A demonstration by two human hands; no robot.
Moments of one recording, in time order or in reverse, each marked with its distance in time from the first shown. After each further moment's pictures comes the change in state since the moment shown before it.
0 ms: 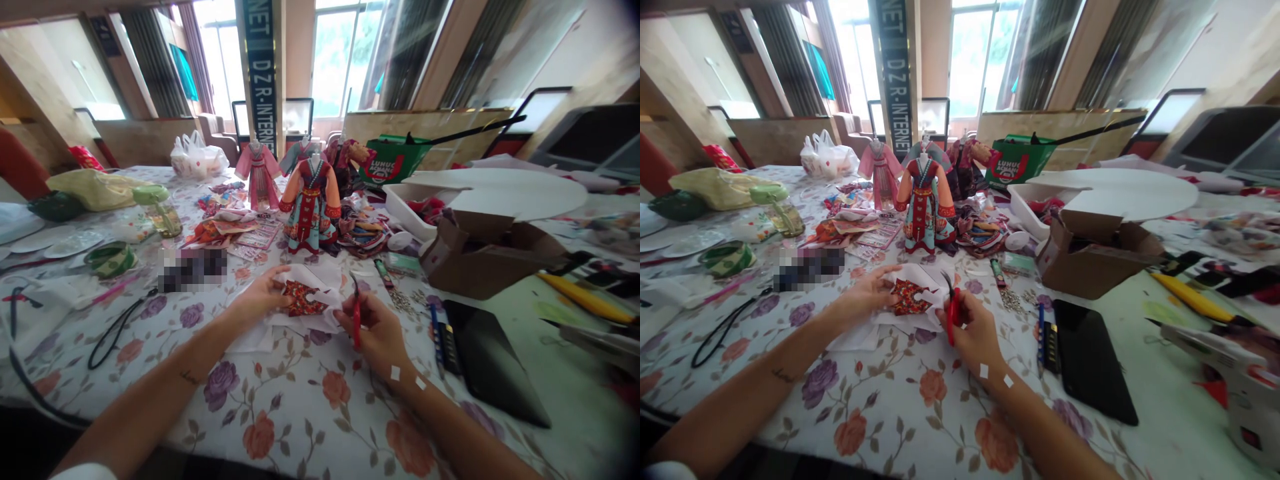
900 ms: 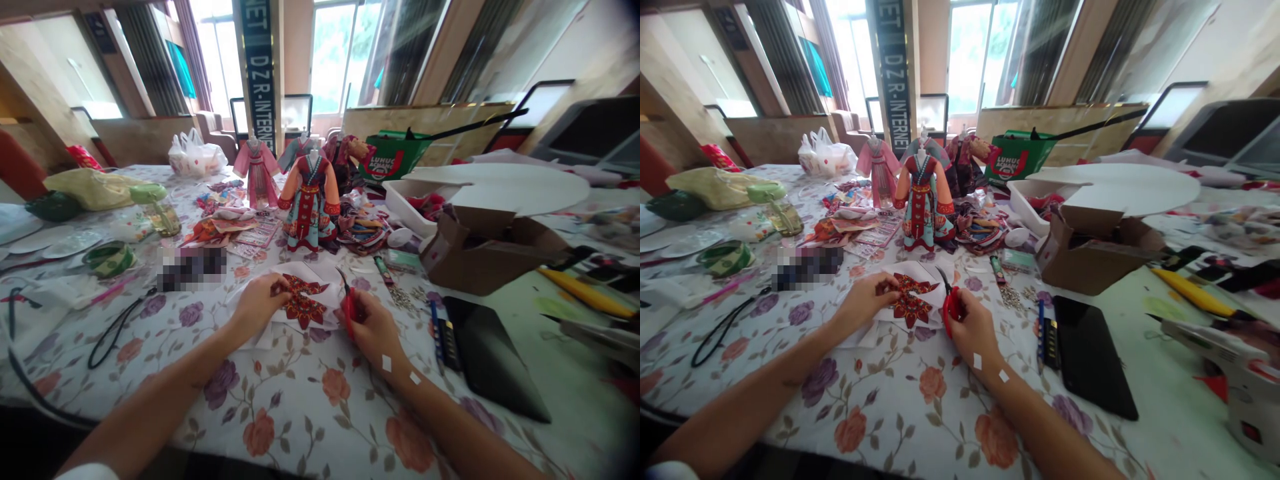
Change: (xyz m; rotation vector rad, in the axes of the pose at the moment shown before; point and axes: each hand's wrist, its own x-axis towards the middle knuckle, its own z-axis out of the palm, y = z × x) left_hand 0.002 -0.008 -0.001 0.684 0.218 0.254; right_hand 0.005 0.005 0.003 -0.115 -0.019 0.037
